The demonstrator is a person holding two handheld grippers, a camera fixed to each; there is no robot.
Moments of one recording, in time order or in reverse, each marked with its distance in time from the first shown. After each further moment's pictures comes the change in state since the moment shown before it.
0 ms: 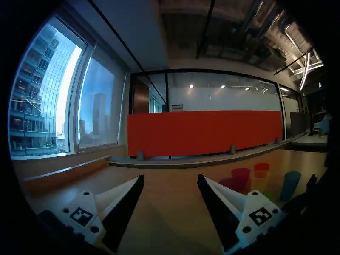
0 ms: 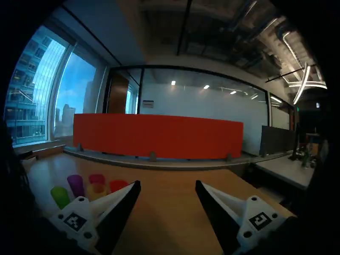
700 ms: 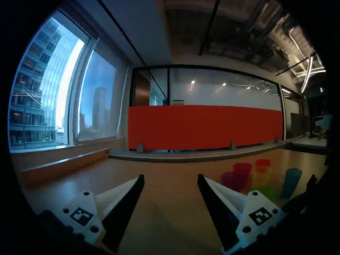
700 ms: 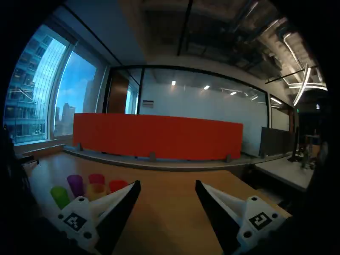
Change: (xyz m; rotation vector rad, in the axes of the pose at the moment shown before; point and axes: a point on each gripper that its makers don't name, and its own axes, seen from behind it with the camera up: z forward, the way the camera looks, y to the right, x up) left arm -0.021 -0.005 0.003 -0.005 -0.035 -0.036; right arm 0.003 0.001 -0.003 -0.003 0.002 -0.008
